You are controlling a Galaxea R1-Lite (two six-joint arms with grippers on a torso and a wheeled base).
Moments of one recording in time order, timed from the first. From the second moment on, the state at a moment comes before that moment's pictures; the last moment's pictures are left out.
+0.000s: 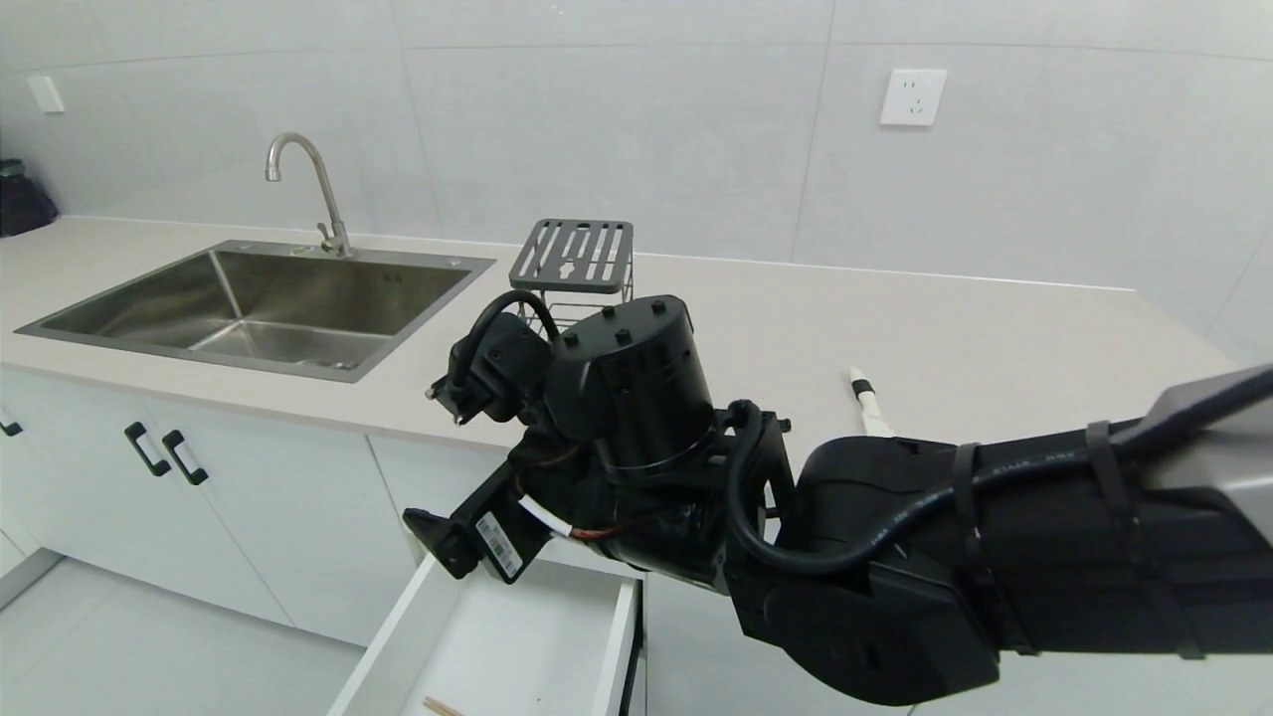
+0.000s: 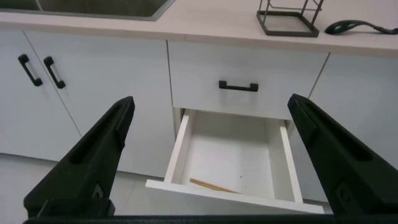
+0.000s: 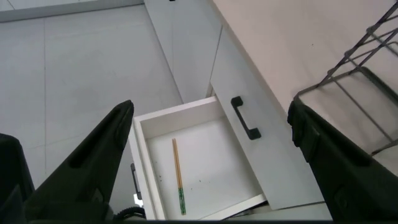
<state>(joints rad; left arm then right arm) 0.00 0.00 0.00 0.00 -0.06 0.00 1.06 2.10 -1.39 -0.34 -0.05 -0.06</state>
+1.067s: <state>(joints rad) 0.00 0.00 0.00 0.00 -0.06 0.00 0.94 2.08 -1.31 -0.13 -0.02 0.02</state>
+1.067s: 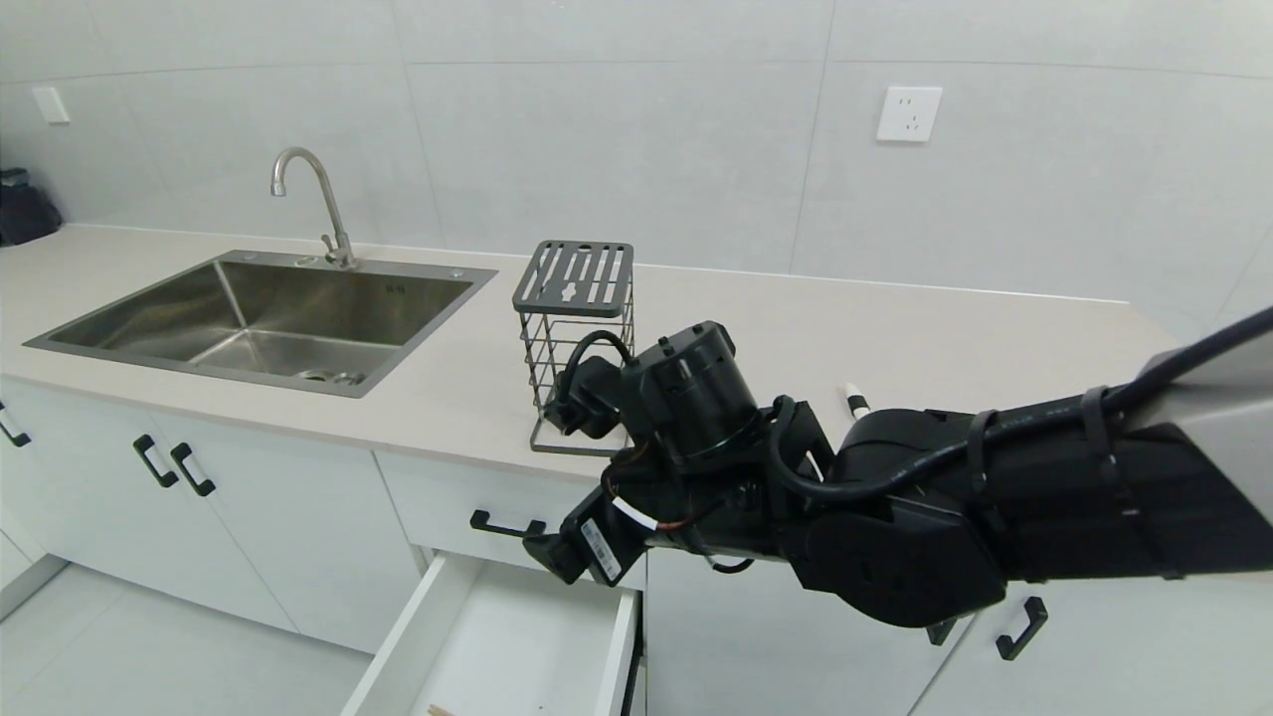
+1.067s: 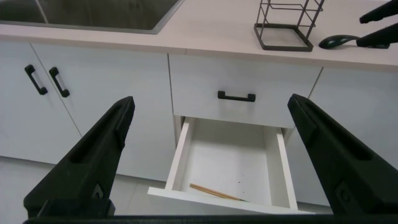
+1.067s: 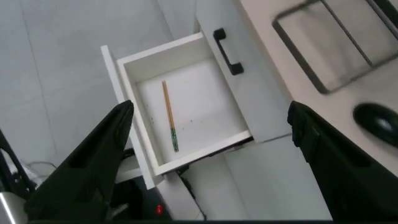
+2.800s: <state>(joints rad) 0.00 0.00 0.00 0.00 -0.06 0.00 0.55 2.25 -1.30 -0.29 0.00 -0.13</state>
